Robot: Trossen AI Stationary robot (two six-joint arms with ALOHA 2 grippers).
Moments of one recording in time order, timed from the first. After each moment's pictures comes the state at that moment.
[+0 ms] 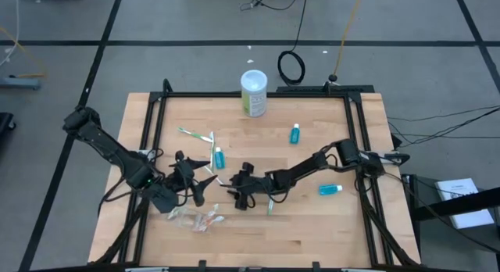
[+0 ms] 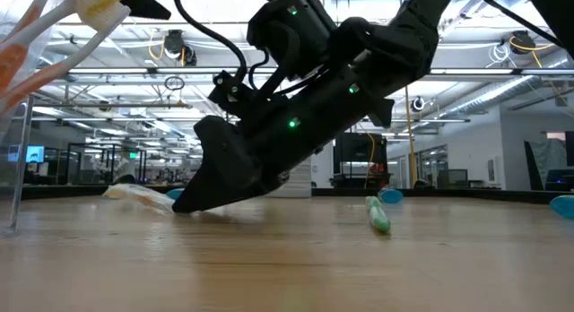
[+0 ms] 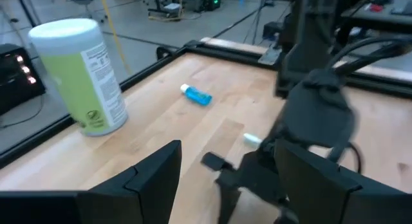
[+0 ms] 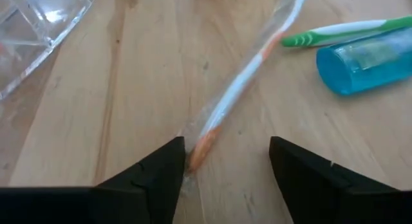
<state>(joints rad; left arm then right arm) -0.67 1.17 0.79 -0.26 -1.04 -0.61 0.20 2.24 1.27 0.38 0.26 0.24</state>
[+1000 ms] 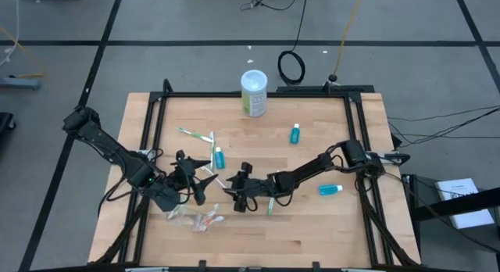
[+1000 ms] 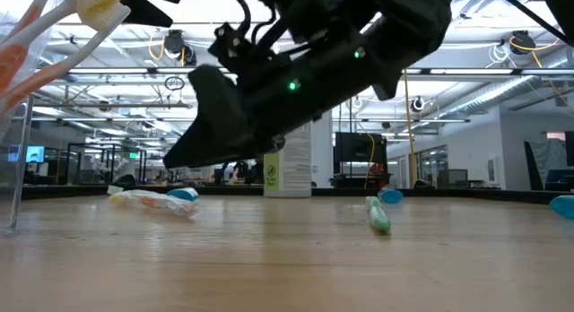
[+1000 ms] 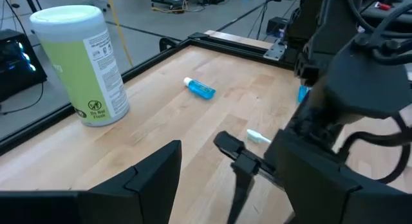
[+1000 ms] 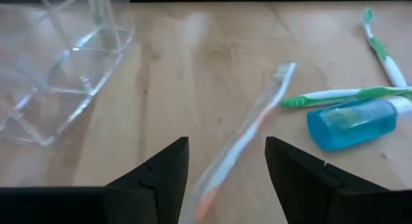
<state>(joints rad) -0.65 1.17 0.79 -0.28 -1.02 -0.66 0.25 2.18 1.27 0.44 0.34 0.16</state>
